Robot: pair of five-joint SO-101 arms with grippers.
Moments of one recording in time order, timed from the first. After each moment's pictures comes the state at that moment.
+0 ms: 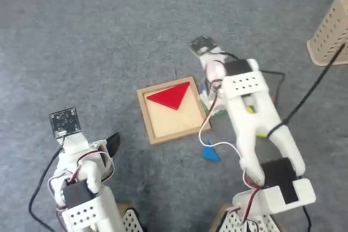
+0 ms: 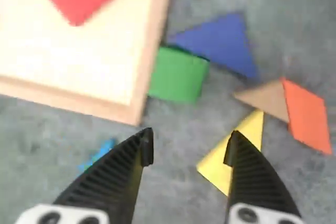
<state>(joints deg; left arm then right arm) -28.7 -103.8 97.3 72.6 2.2 -19.4 -0.6 12.8 77.1 17.5</state>
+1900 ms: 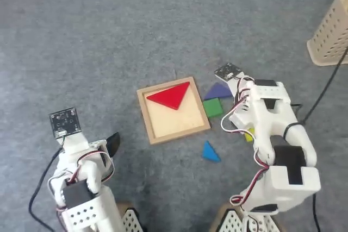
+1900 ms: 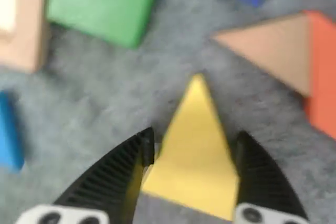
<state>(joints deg) -28.7 -103.8 97.3 72.6 2.2 -3.0 6.9 30.2 61.8 38.7</state>
